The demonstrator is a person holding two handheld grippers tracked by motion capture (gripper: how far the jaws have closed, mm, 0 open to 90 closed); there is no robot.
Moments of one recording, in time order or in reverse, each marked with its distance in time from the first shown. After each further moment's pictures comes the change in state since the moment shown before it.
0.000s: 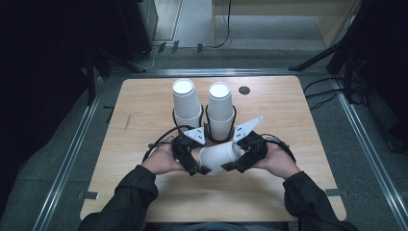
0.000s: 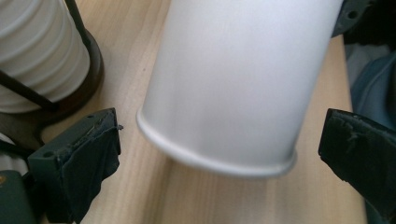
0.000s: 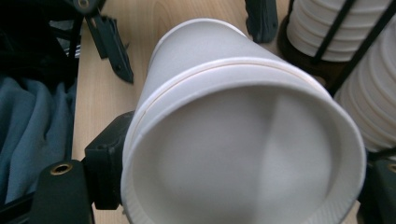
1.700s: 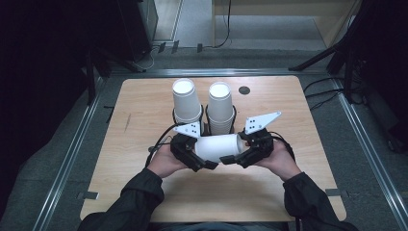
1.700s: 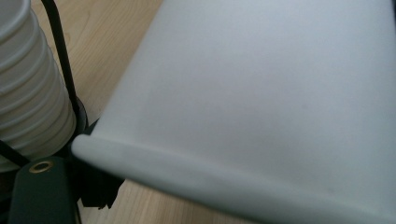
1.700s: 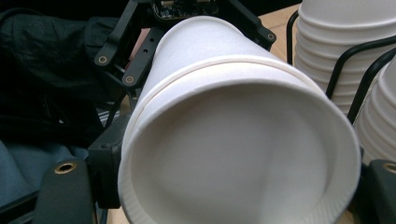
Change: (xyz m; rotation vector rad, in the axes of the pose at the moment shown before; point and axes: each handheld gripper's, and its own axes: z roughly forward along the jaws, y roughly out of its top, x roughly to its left) left arm -0.010 0.005 -0.009 -0.265 -0.062 -0.044; right arm 0.009 0.007 -0.027 -0.290 0.069 0.038
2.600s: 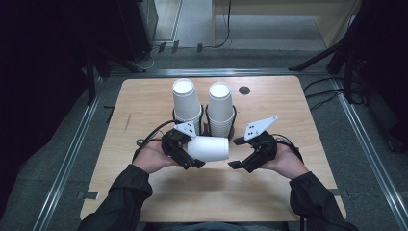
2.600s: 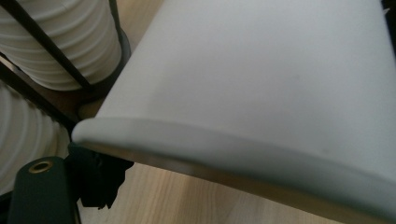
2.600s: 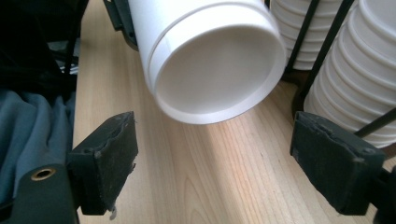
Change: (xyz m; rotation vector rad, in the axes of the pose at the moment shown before) left arm 0.006 0.001 -0.020 0.275 0.136 0.019; right arm -0.005 -0.016 -0.002 0.200 -0.124 -0.036
